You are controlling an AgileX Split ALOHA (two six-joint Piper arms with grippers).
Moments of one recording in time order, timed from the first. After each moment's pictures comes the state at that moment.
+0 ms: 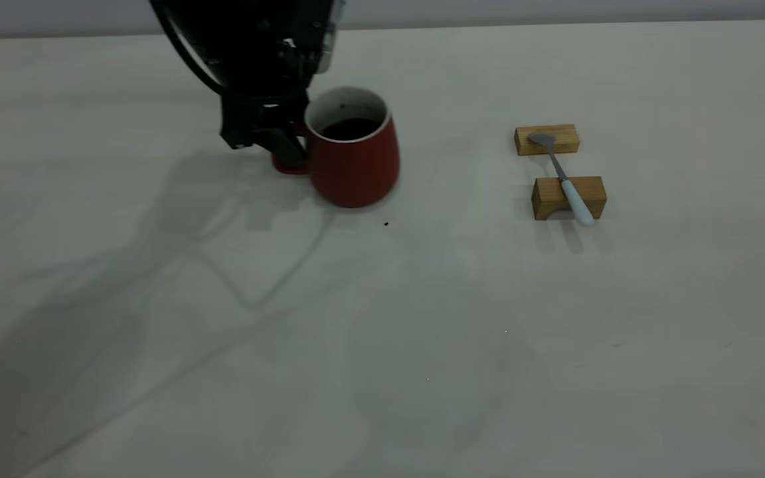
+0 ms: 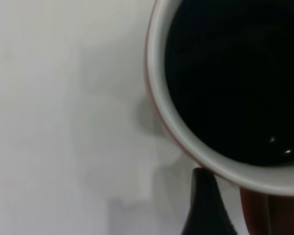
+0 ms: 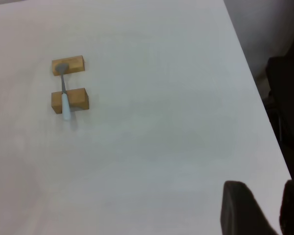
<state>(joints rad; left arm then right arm) -0.30 2.49 -1.72 -0.44 0.58 1.72 0.04 0.02 -0.47 -0.11 1.14 0.16</state>
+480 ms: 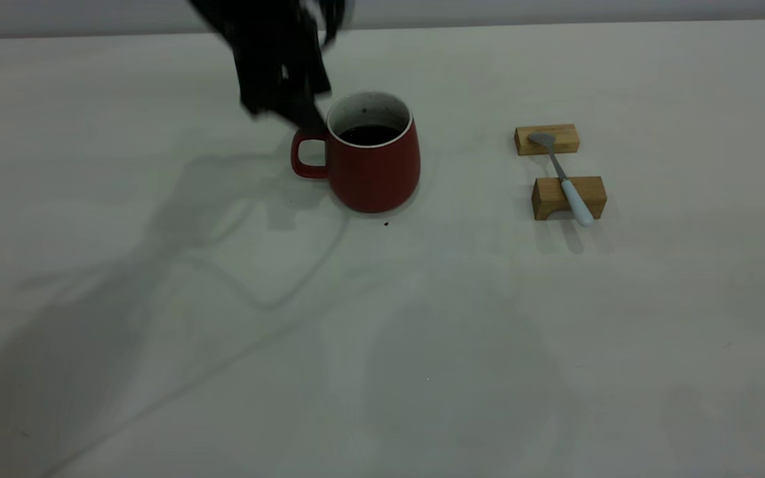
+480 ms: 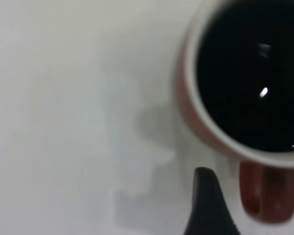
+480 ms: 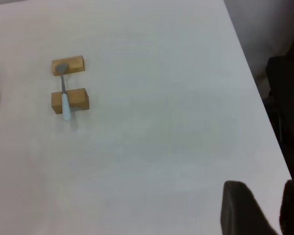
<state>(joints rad) -0.32 2.37 -1.72 -0.43 0.63 1.56 0.04 0.02 -0.47 -0.11 1.14 0.16</state>
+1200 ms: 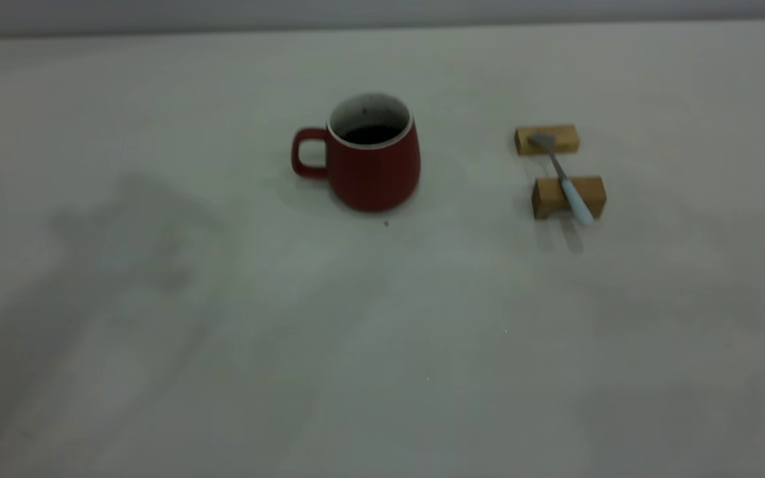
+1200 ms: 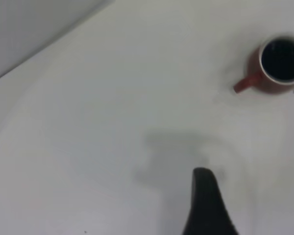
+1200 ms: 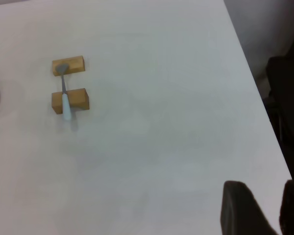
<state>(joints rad) -0.32 1.52 -1.72 0.08 1.17 0.20 0.04 0.02 -0.47 -0.11 1.14 0.17</state>
